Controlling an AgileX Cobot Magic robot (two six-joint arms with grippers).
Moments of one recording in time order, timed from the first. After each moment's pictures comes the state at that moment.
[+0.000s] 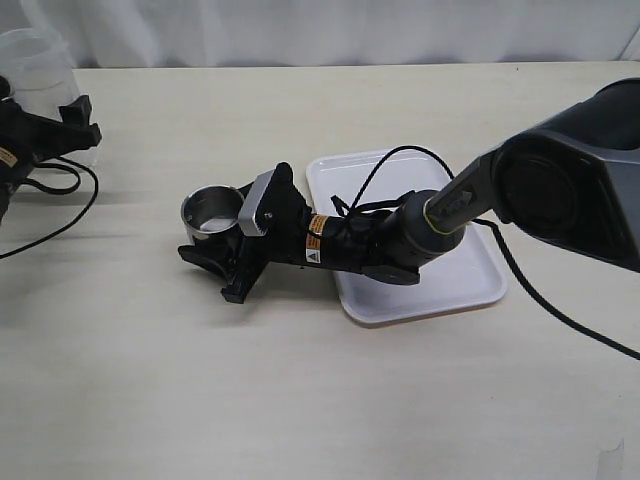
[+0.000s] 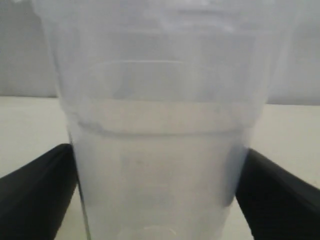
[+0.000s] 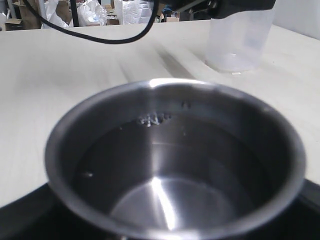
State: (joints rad) left arm 0.06 2.22 -0.87 0.09 -1.05 -0.08; right arm 0.56 2.46 -1.24 -0.78 -1.03 0.24
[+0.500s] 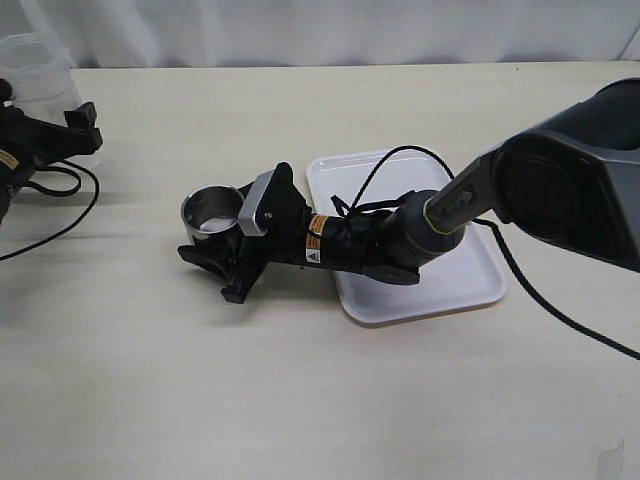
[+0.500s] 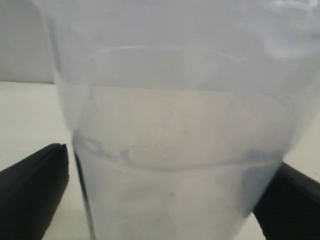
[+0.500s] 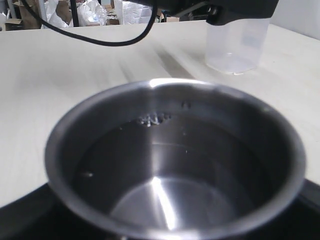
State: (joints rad) left arm 0.06 2.22 -0.87 0.09 -1.02 -0.09; right arm 0.56 2.46 -1.24 -0.78 -1.03 0.24
